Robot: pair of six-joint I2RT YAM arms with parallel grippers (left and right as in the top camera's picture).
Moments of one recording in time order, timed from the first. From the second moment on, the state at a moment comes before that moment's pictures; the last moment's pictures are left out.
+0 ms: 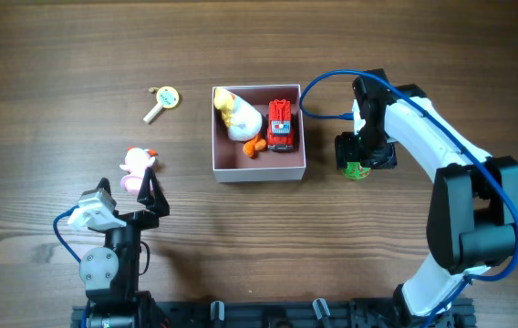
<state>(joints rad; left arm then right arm) 0.07 0.01 0.01 -0.07 0.01 -0.40 0.18 1.88 1.24 -0.99 -0.05 0.16</state>
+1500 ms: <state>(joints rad) 0.07 0.01 0.01 -0.07 0.01 -0.40 0.36 1.88 2.00 -1.27 -0.31 0.16</state>
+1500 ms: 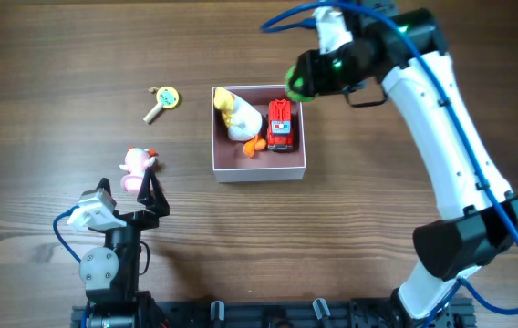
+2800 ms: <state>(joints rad) 0.07 0.01 0.01 -0.07 0.01 -0.40 0.51 2.09 1.94 -1.31 -0.08 0.15</state>
